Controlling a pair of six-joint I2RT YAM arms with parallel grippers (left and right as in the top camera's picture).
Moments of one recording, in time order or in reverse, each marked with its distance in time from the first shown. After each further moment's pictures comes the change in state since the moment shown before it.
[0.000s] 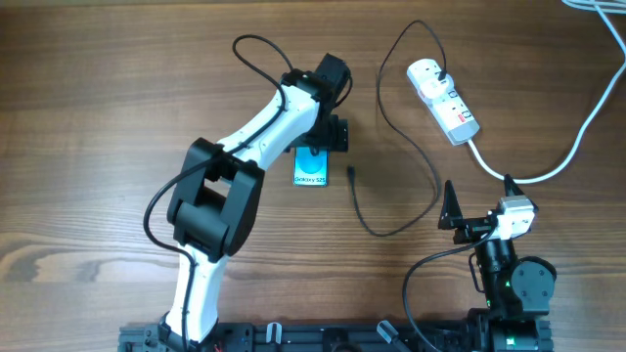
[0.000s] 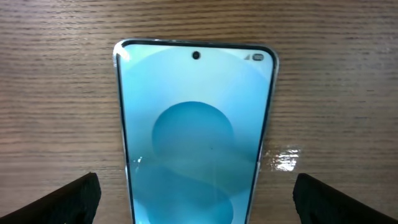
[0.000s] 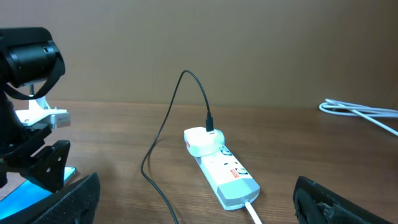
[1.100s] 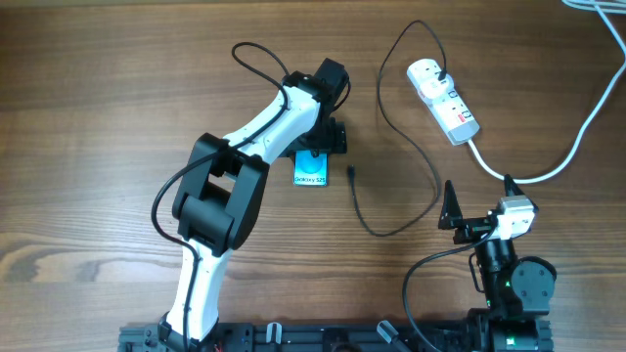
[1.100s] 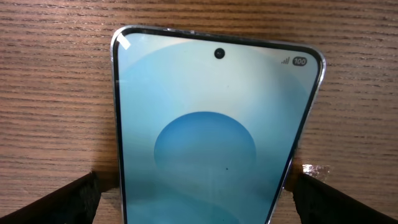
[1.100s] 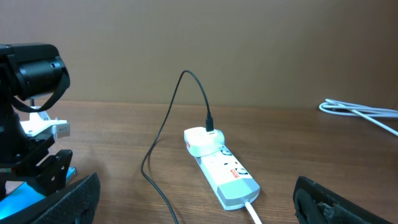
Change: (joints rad) left arm 0.009 0.045 0.001 0.001 0.016 -0.049; right arm 0.000 0.000 0.000 0.000 0.000 0.000
